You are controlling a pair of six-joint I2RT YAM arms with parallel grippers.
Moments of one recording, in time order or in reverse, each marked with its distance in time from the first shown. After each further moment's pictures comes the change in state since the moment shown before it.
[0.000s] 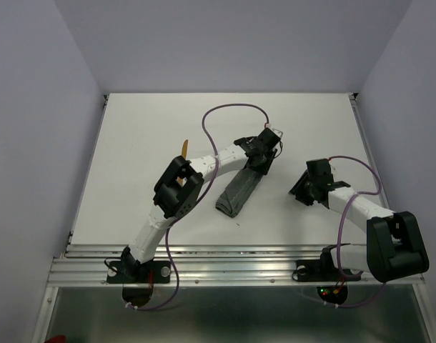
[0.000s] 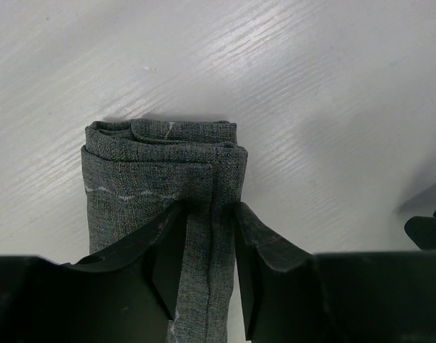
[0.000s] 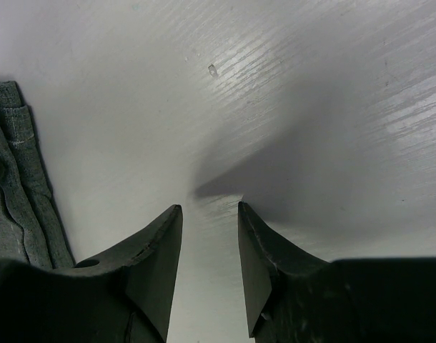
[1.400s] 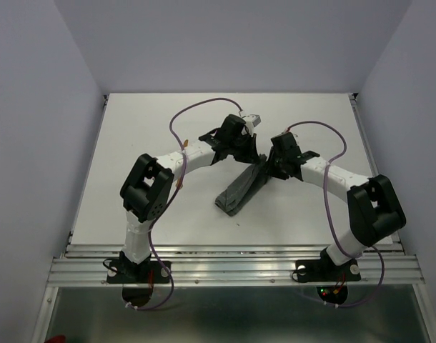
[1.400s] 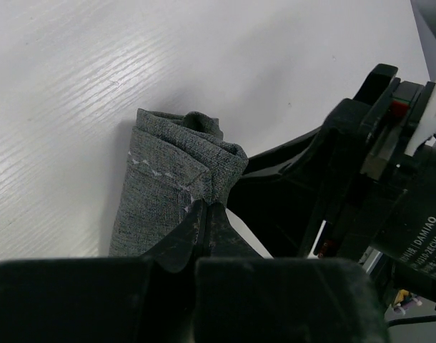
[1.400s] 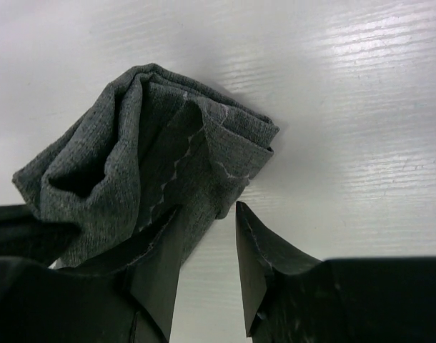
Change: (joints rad) left arm 0.175 -0.285 -0.386 0.377 0.462 -0.112; right arm 0.257 0.290 0.420 -0.084 0.080 -0.179
